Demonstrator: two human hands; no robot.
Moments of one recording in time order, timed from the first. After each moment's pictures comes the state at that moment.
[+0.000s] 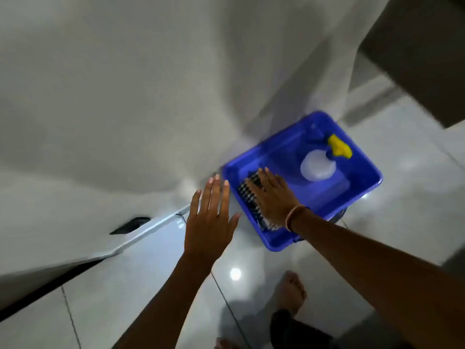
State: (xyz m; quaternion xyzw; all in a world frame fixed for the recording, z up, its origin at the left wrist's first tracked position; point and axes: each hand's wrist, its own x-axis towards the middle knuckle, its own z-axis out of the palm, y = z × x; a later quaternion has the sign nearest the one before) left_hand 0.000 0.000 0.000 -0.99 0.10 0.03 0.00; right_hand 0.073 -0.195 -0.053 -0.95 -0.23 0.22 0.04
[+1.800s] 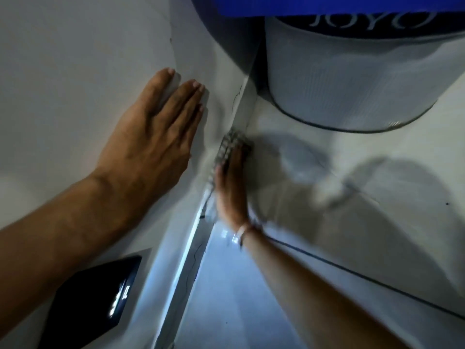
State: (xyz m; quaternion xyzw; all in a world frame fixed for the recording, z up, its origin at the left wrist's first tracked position) left_hand 0.107 0.161 -0.203 -0.65 0.51 -0.11 0.56; right_hand 0.052 0.142 -0.429 -0.66 0.33 -0.16 0.66
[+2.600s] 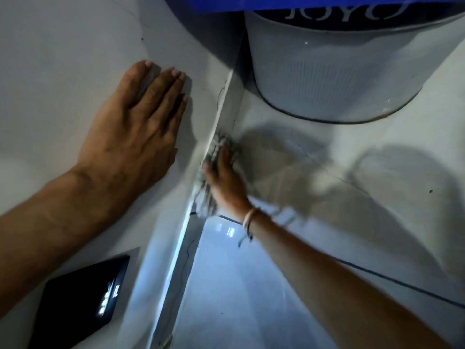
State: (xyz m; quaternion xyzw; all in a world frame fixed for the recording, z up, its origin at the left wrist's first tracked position) left_hand 0.109 0.149 -0.201 -0.64 0.51 -0.10 0.57; right_hand 0.038 0.111 -0.403 -0.67 0.28 0.01 0.68
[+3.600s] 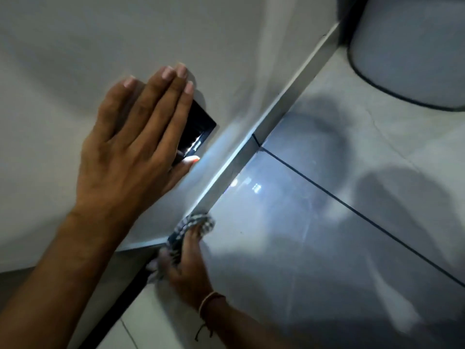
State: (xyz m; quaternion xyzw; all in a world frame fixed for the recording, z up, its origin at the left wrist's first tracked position) left_hand -0.042 0.364 -0.181 -0.85 0.38 -0.21 0.29; right_hand -0.187 0.399 -0.395 -0.69 0.12 0.11 0.71
